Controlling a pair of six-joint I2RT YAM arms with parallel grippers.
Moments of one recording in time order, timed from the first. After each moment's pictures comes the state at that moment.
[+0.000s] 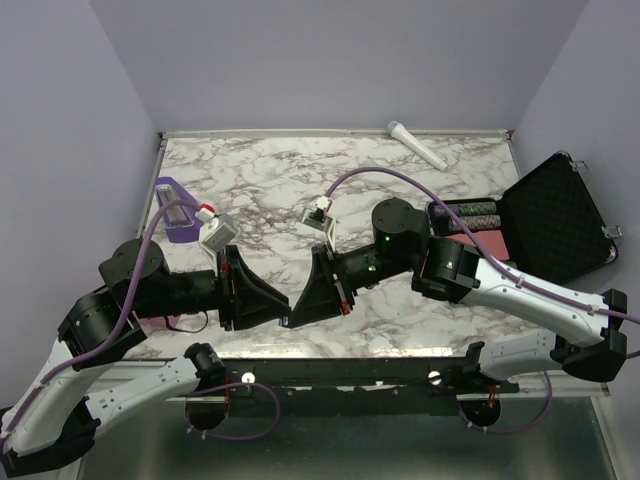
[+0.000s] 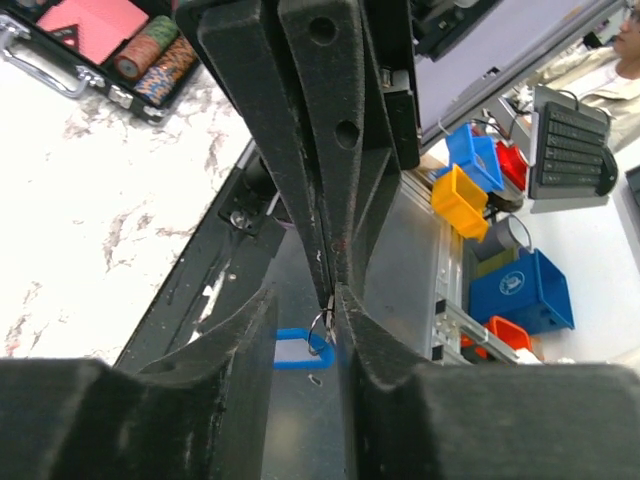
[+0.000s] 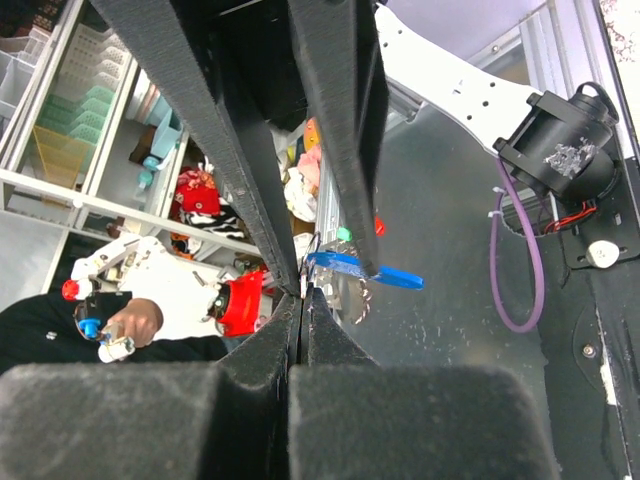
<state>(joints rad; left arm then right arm) -0.89 0.64 1.24 -0.75 0.53 -0.59 1.18 1.28 1.36 -0.24 -0.69 0.80</state>
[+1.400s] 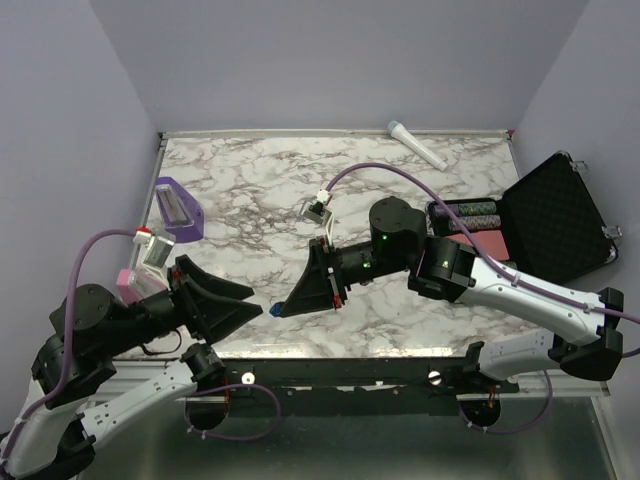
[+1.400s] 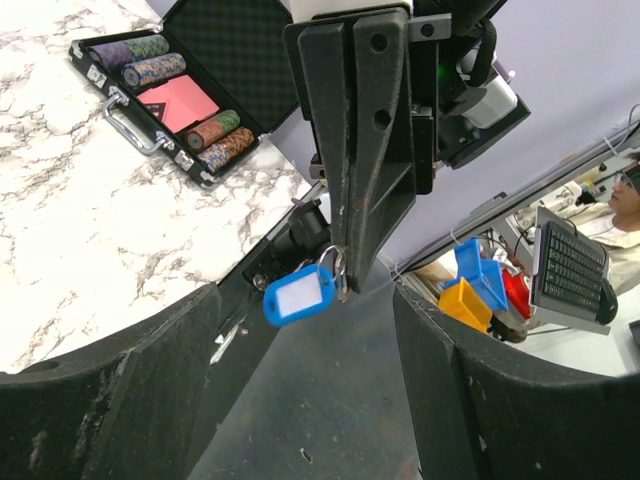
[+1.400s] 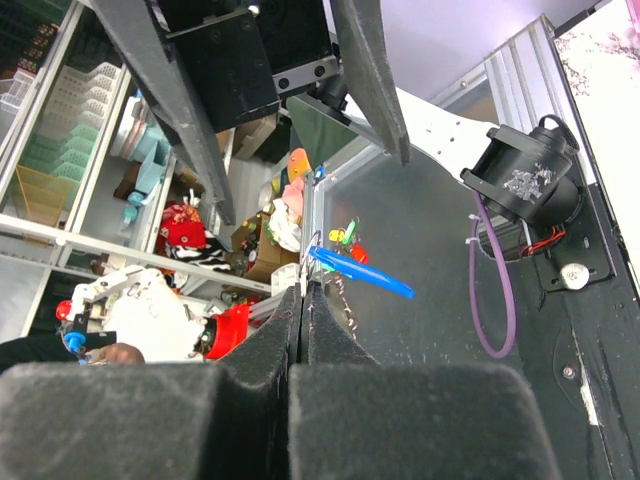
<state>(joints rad) -0.89 0.39 1.15 -0.74 0.22 -0.74 1.18 1.30 1.36 -0.20 -0.61 0.80</state>
